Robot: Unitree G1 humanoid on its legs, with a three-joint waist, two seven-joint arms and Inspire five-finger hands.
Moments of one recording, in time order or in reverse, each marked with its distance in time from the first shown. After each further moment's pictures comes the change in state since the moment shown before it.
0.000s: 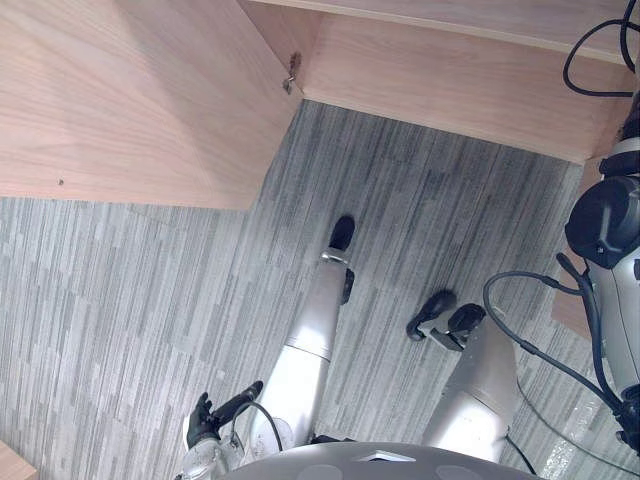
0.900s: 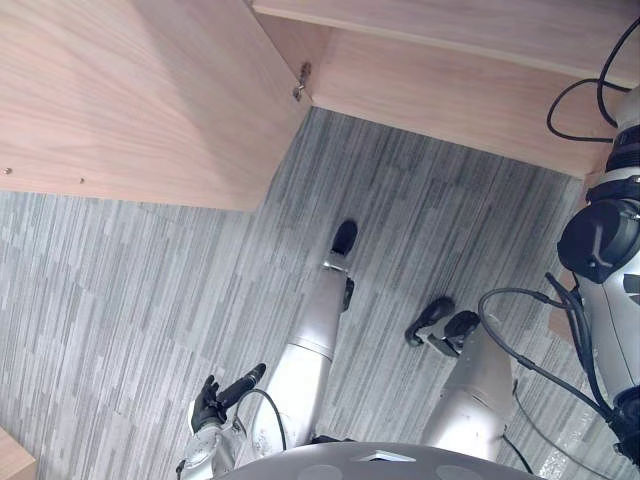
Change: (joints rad) left arm -0.044 0.000 -0.009 -0.035 -0.038 -0.025 -0.032; right arm 0.160 0.005 -0.148 0.050 -0.005 0.065 0.025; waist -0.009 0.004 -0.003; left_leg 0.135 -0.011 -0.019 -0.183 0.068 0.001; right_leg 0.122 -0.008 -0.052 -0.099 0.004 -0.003
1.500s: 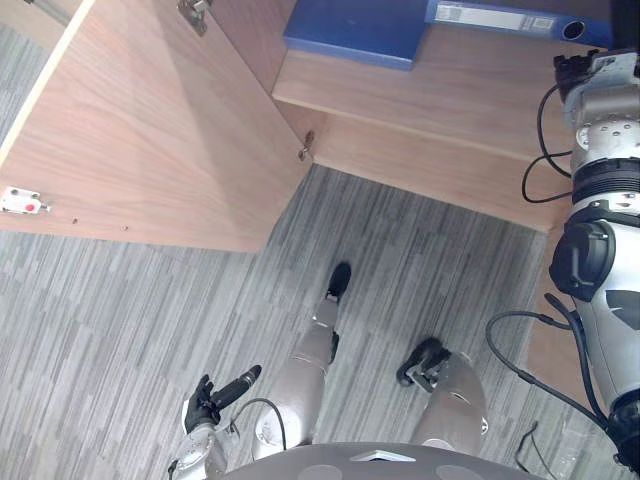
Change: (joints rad) left arm 0.003 0.038 0.002 0.028 0.009 -0.001 -0.029; right arm 0.078 -0.005 0.253 0.243 -0.293 0.343 0.085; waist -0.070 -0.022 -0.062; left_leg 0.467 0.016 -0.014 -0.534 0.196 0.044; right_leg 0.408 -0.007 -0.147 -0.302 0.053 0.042
